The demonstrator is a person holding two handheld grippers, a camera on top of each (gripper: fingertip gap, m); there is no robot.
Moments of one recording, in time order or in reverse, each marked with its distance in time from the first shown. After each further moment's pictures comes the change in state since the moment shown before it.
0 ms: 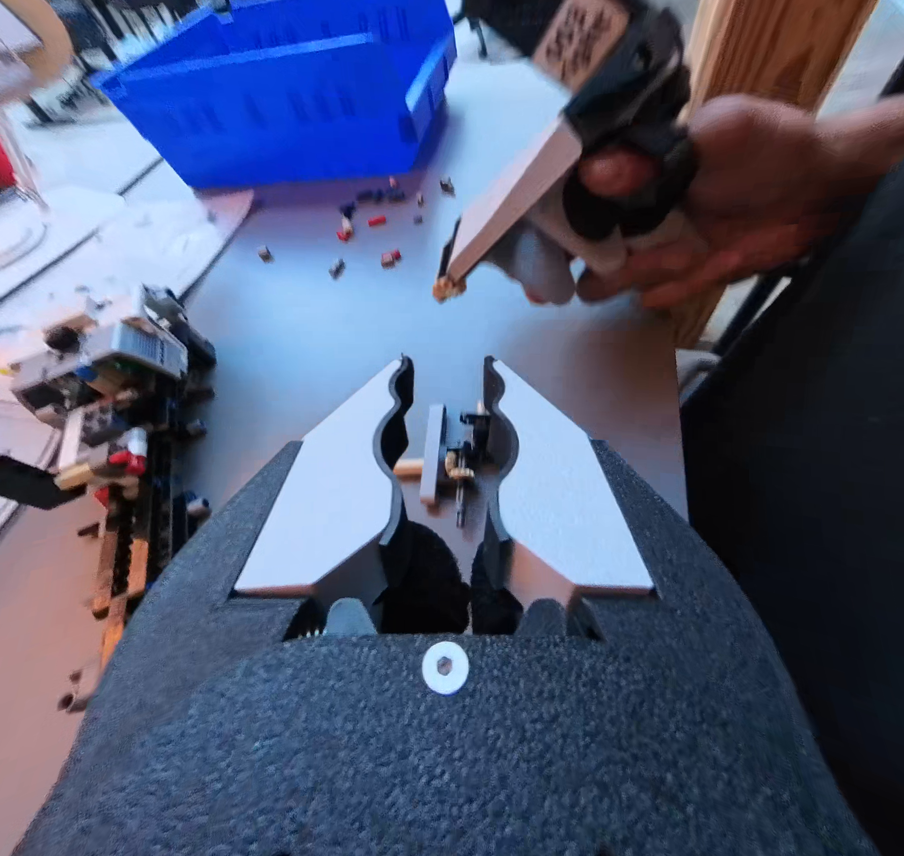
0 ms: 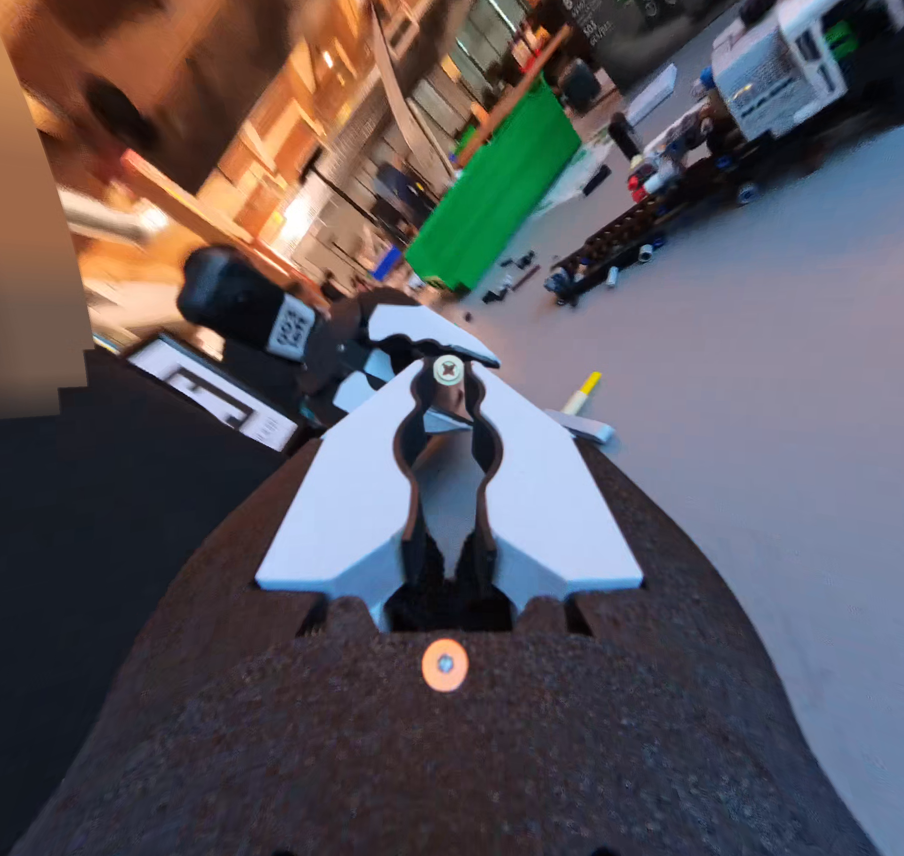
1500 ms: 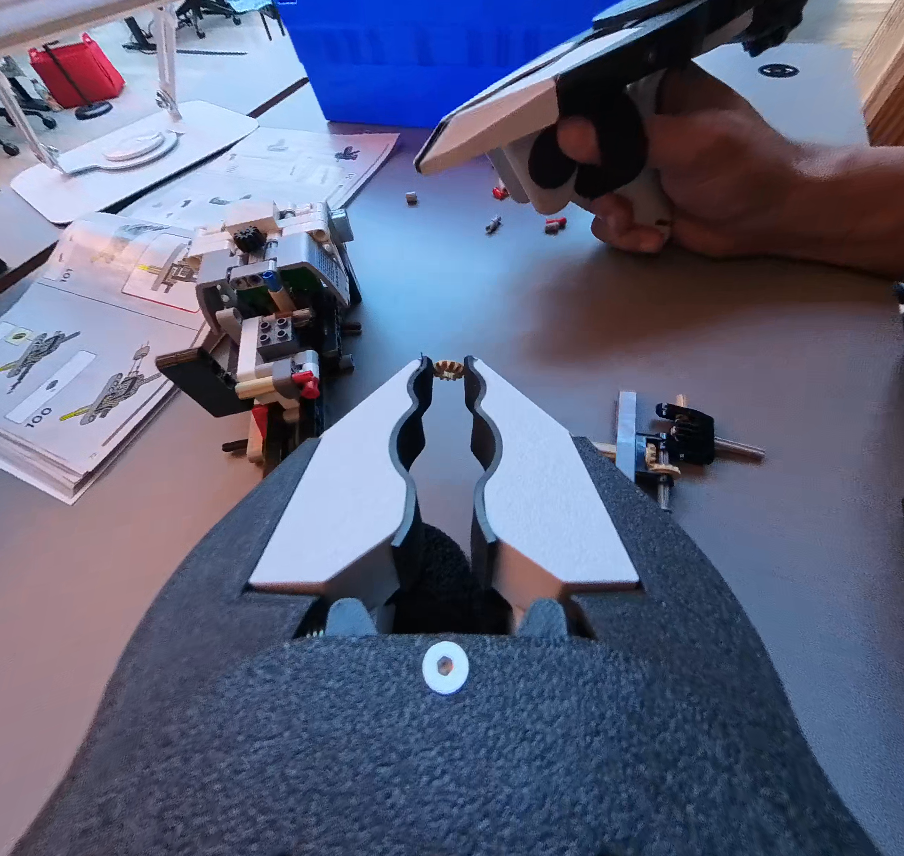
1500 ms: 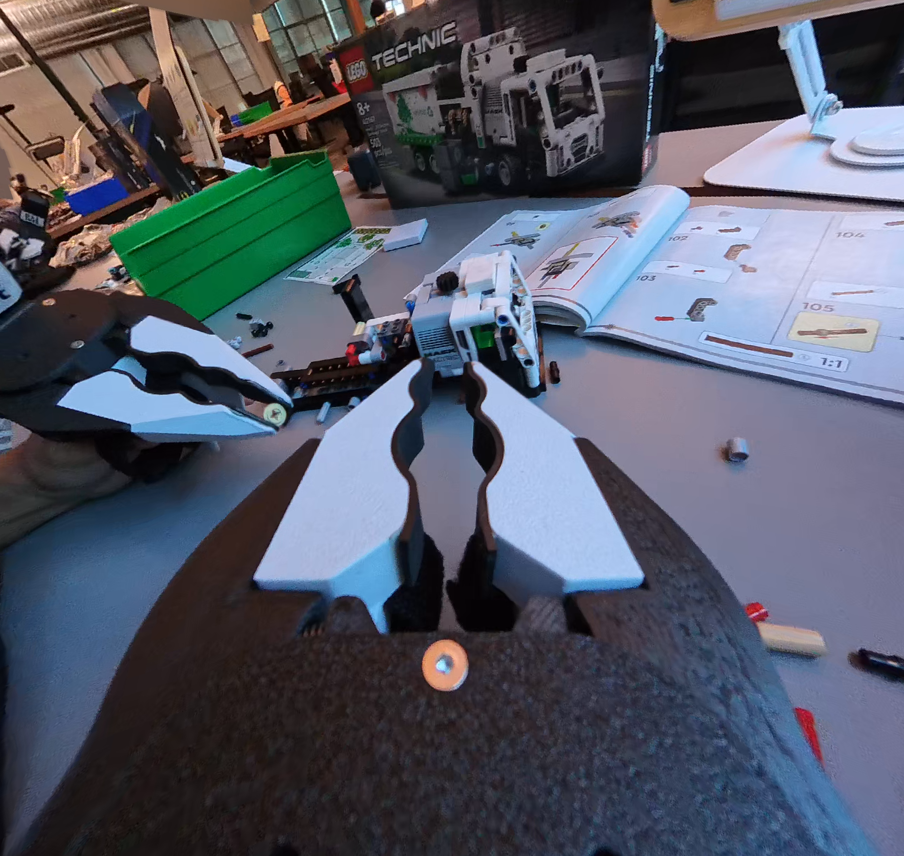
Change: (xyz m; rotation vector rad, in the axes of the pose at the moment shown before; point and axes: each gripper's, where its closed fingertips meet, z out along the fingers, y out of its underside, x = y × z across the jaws) left arm -0.095 0.026 0.002 -0.013 -0.157 -0.135; right arm 0.107 -0.108 0.017 0.037 0.428 -0.536
